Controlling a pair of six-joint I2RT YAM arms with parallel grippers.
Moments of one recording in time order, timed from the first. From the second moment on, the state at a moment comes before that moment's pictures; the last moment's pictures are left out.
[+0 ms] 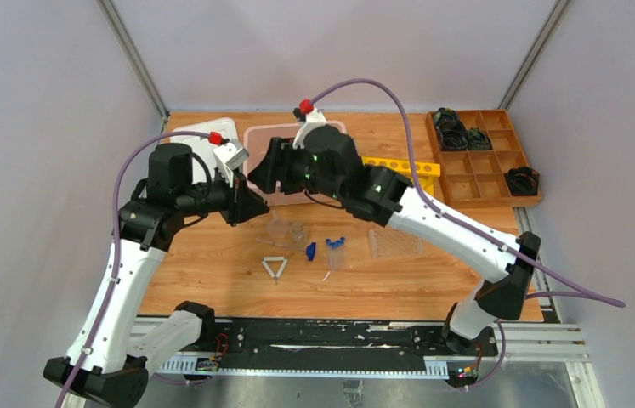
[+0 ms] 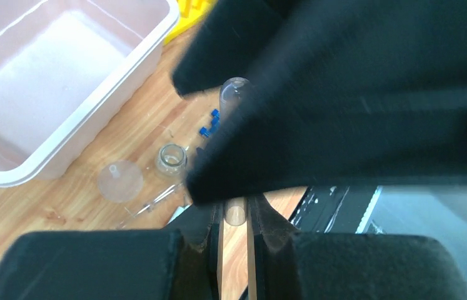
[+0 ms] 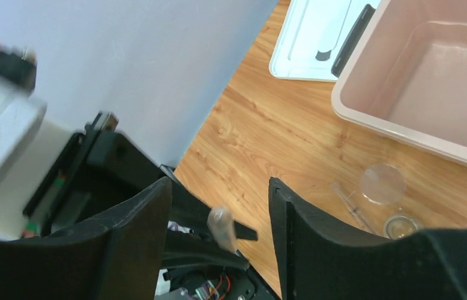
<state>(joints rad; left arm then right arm) -0.26 0.94 1.21 -0.80 0.74 0.04 1.09 1.55 1.64 -0.31 0.17 0.67</state>
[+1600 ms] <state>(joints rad) -0.26 1.00 1.20 -0.91 0.64 0.24 0.64 1.40 1.59 -0.76 -0.17 0.57</state>
